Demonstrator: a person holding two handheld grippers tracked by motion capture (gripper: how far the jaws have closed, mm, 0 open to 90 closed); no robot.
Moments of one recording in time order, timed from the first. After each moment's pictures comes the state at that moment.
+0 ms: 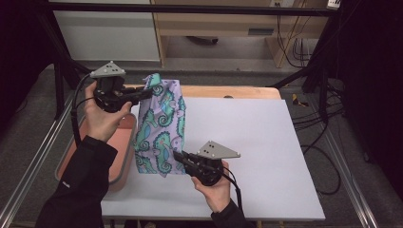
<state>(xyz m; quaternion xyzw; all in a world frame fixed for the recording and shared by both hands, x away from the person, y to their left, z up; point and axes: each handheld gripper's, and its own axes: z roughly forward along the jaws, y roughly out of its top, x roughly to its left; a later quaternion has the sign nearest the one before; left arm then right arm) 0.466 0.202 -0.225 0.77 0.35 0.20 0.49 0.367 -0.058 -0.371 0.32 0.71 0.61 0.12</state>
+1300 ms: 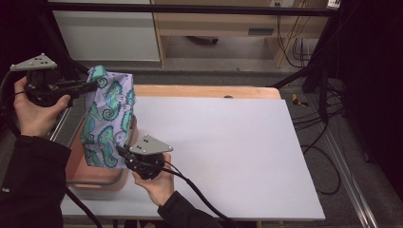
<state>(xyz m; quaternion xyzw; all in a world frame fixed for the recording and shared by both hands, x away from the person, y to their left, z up) 0.463 0.332 -0.212 0.76 0.38 0.24 0.47 0.379 0.082 -0.362 0.25 0.73 0.62 0.14</state>
